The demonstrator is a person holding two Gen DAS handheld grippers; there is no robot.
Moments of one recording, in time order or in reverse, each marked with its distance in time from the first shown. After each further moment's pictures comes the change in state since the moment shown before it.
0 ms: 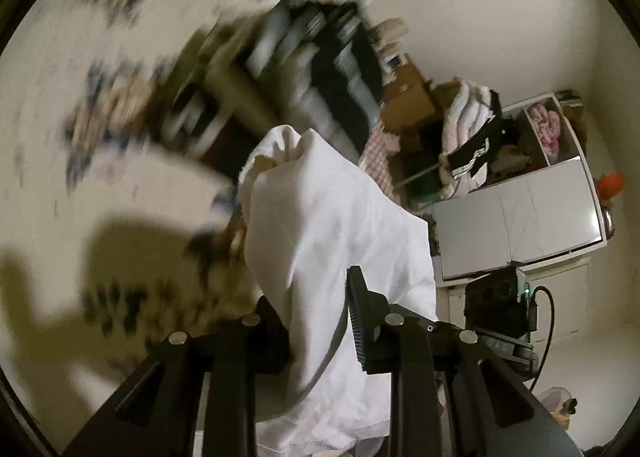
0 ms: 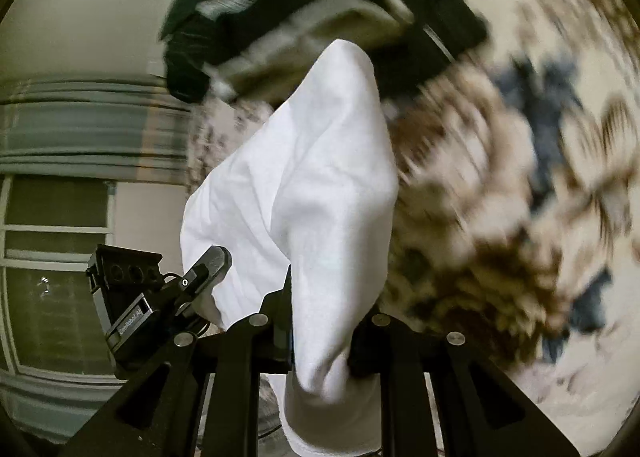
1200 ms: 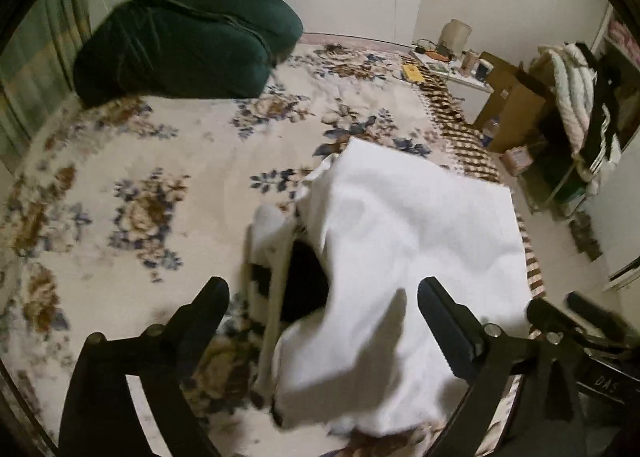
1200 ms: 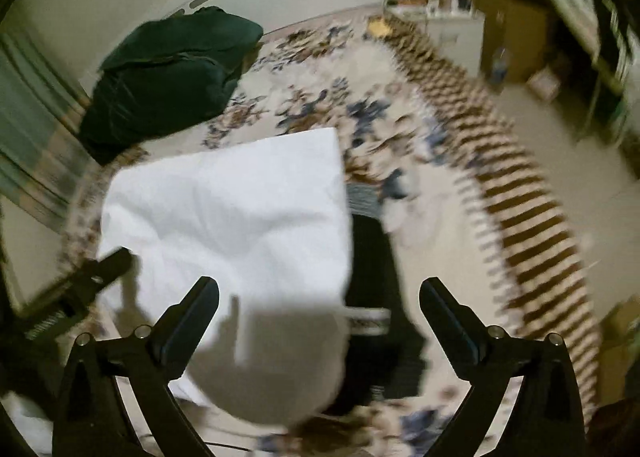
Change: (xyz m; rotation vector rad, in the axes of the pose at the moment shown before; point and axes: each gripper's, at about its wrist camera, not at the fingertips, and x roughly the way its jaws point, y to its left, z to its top) left arm 0.088 -0.062 0.204 0.336 -0.141 0.659; right arm 0.030 0.142 0.265 -0.308 -0.332 -0.629
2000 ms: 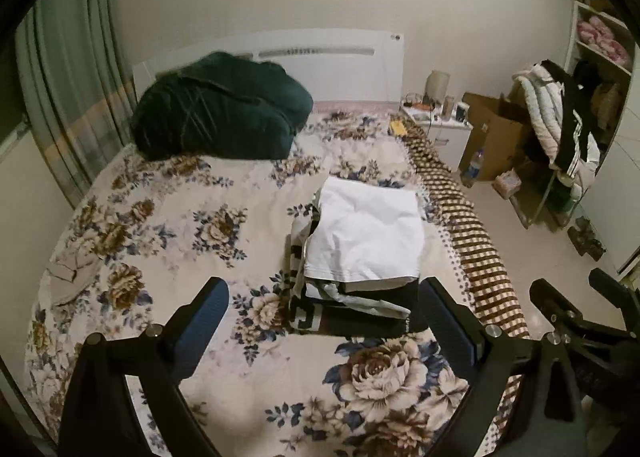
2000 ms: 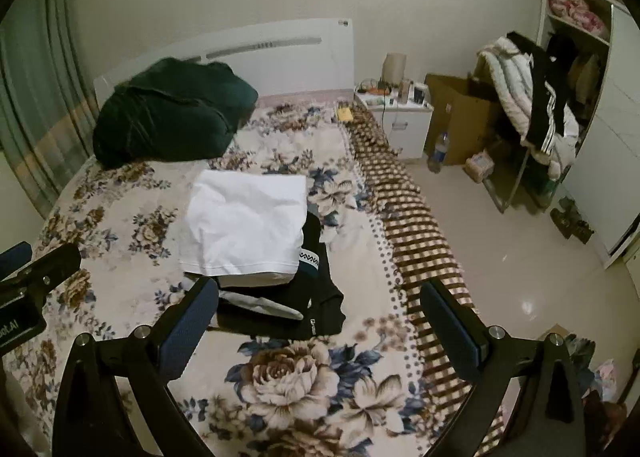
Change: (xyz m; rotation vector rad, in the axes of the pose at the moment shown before) left arm -0.258 -0.035 -0.092 0.043 -0.216 0.067; right arm -0.320 0.039 -0.133 -0.108 -0.268 -0.156
